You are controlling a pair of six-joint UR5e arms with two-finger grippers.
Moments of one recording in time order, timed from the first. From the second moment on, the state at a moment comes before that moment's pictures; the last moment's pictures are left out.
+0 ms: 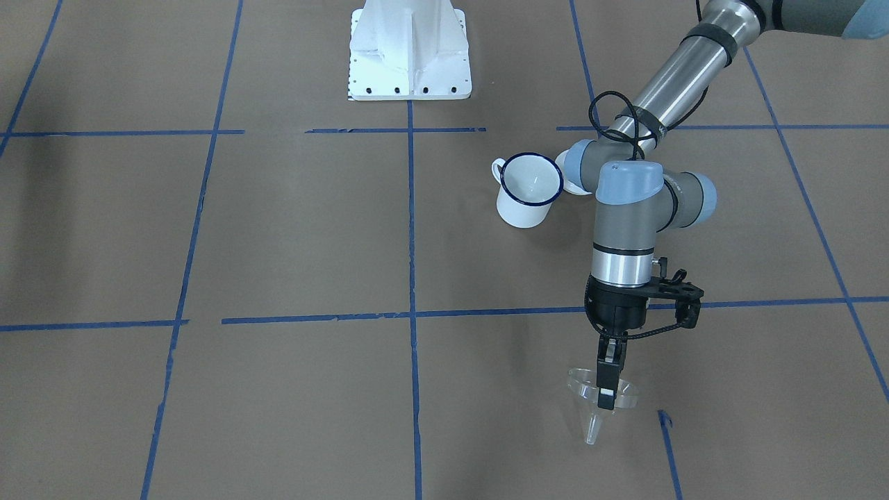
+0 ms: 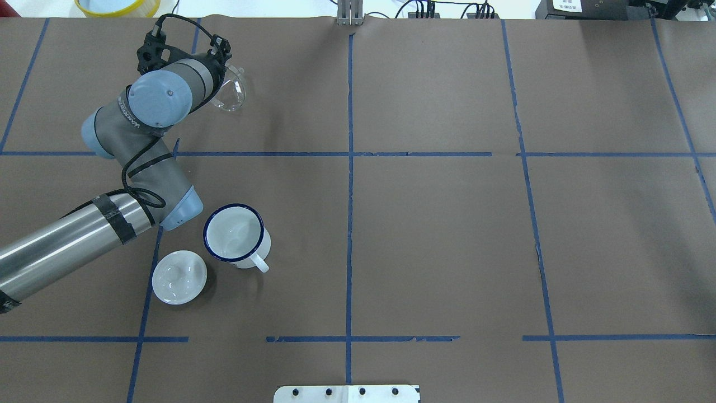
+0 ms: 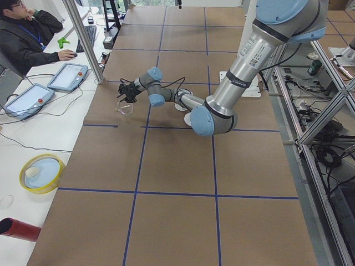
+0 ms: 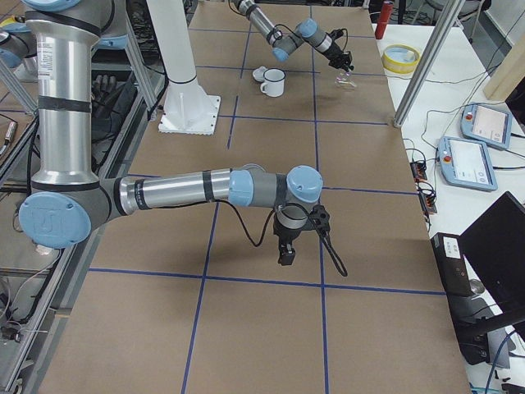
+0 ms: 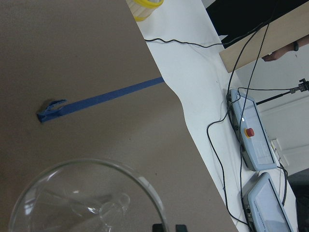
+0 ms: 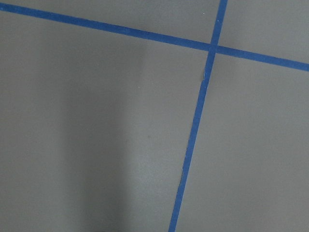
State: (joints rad) left arm -0.77 -2.22 -1.21 -2.42 -1.33 -2.08; right arm 1.45 -1.63 1.79 -1.79 2.31 -0.13
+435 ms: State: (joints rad) left arm -0.83 -2.12 -1.51 -2.24 -1.60 -1.77; right arm 1.45 -1.63 1.79 -1.79 2.31 -0.13
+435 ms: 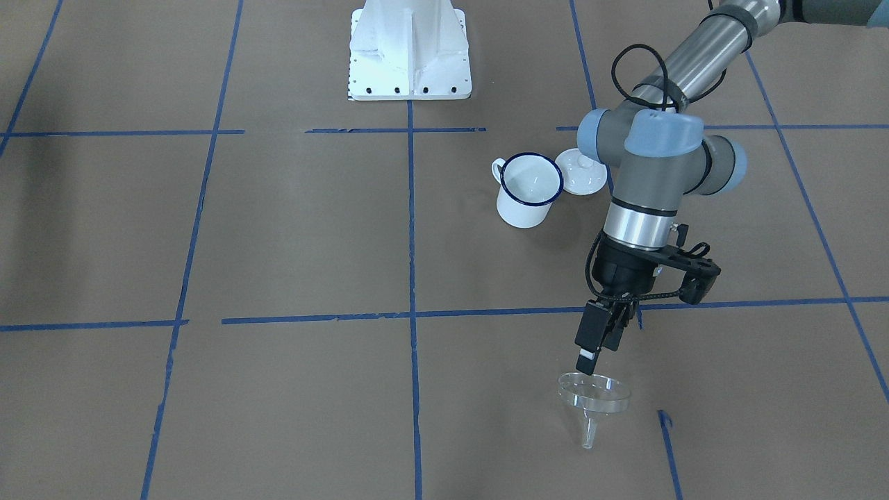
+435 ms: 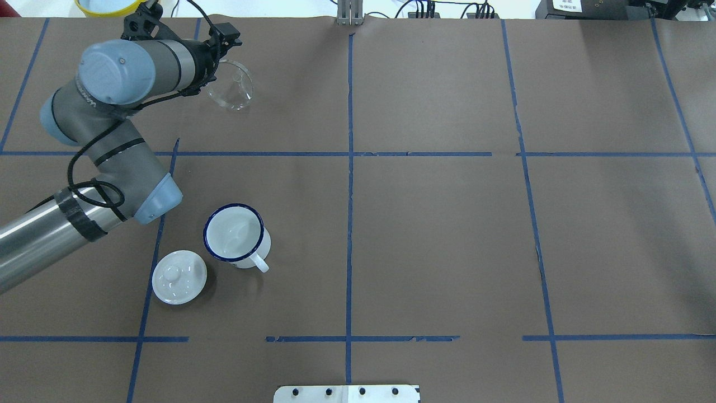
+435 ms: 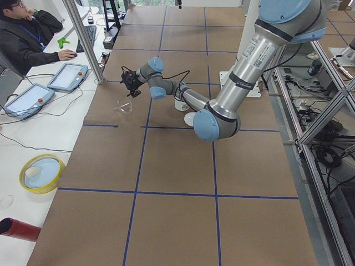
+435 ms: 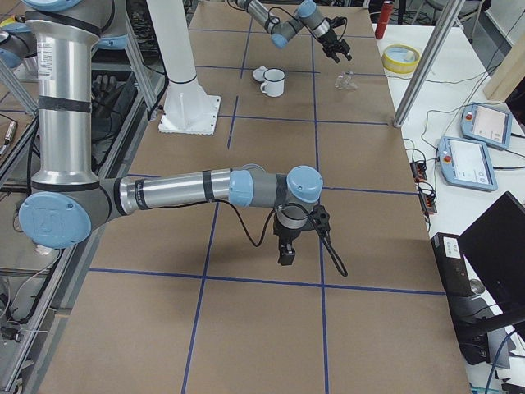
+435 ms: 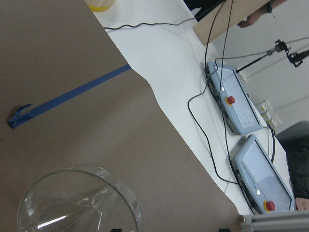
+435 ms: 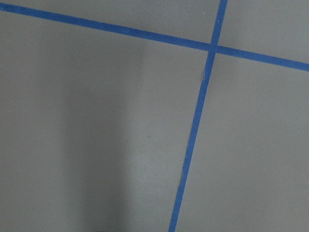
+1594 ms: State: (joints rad) left arm -0.63 -1.60 -2.17 -1.80 -1.94 -1.22; right arm 1.45 -1.63 1.79 -1.79 2.31 -0.13
